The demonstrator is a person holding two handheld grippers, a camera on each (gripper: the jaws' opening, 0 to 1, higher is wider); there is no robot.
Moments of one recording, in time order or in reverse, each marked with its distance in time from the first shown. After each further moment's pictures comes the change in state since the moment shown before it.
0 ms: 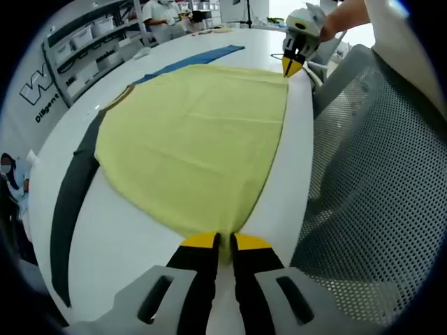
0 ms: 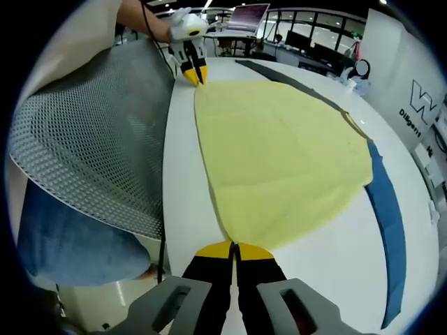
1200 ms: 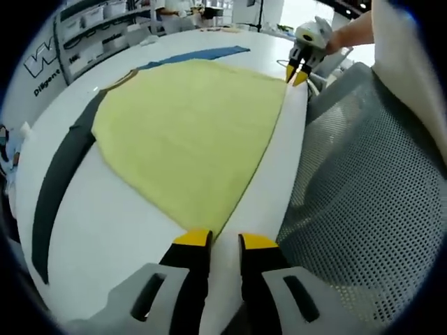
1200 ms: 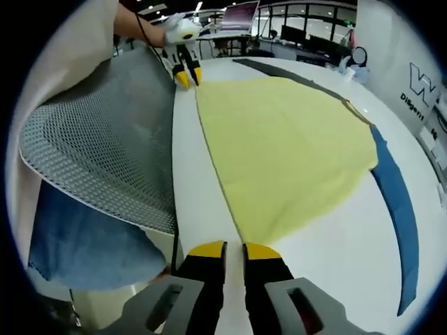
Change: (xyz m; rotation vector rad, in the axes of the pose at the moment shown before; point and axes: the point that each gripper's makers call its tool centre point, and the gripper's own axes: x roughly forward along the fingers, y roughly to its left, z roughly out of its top) left arm -0.012 -0.012 -0.014 -0.144 0.003 -0.091; right arm -0.010 0.009 -0.011 0.092 -0.003 0.054
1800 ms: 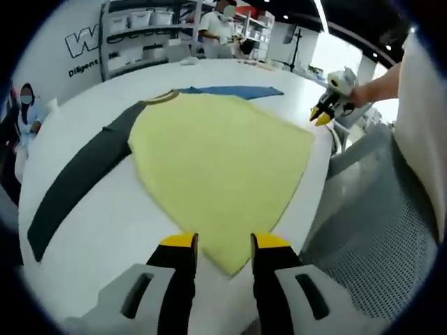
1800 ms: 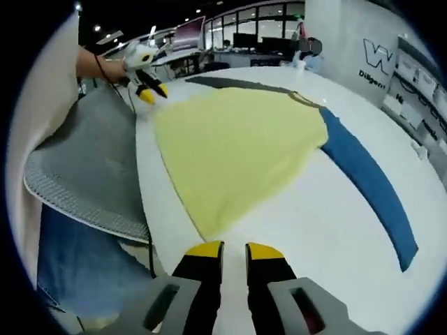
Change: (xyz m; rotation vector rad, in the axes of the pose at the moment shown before) left arm -0.014 0.029 0.055 -0.232 -0.271 0.098; right arm -0.038 -0.061 -0.015 0.322 -0.124 -0.204
